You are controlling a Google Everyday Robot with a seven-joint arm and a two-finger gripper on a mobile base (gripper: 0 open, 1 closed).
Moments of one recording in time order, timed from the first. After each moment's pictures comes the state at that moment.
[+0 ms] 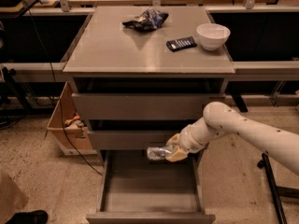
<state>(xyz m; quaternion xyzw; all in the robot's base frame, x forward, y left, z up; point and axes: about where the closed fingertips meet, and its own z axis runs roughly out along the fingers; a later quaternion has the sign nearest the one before) 0.560 -0.091 0.542 -0.64 0.71 0.23 0.22</state>
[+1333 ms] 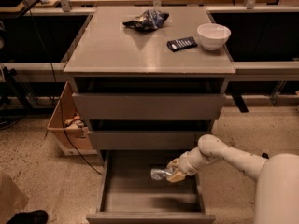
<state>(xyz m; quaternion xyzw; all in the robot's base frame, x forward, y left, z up) 0.567 -0.109 0.344 -0.63 0.71 0.25 0.21</state>
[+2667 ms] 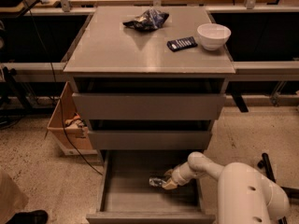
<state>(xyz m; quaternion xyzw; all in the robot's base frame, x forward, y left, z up) 0.600 -0.102 0.178 -0.59 0.74 0.23 0.20</state>
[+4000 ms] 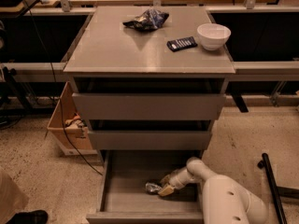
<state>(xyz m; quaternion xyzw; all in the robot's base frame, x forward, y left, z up) 0.603 -0.086 0.116 -0.55 0.75 0.29 0.21</state>
